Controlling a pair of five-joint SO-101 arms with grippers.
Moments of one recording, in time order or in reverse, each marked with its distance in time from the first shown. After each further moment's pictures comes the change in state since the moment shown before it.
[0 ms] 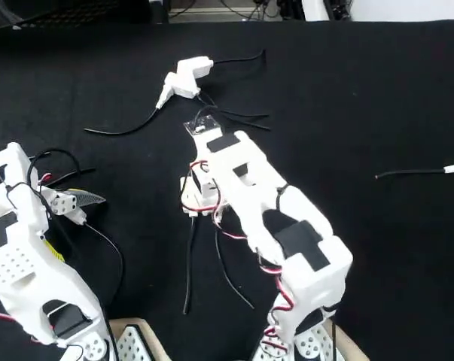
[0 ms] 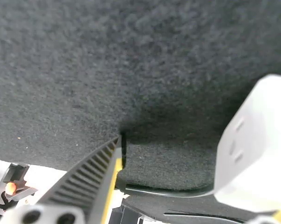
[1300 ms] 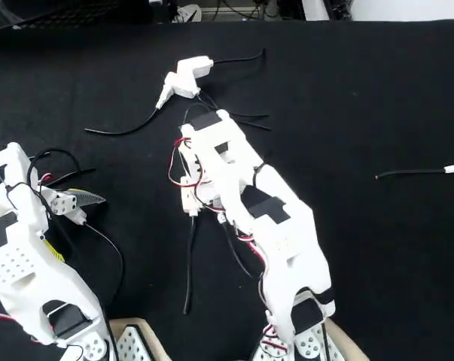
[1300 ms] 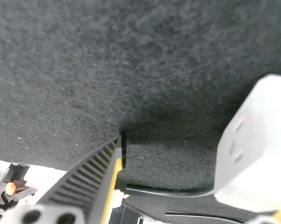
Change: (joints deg) left arm 0.0 0.0 0.0 0.0 0.0; right arm 0.0 22.4 -29.7 21.8 0.2
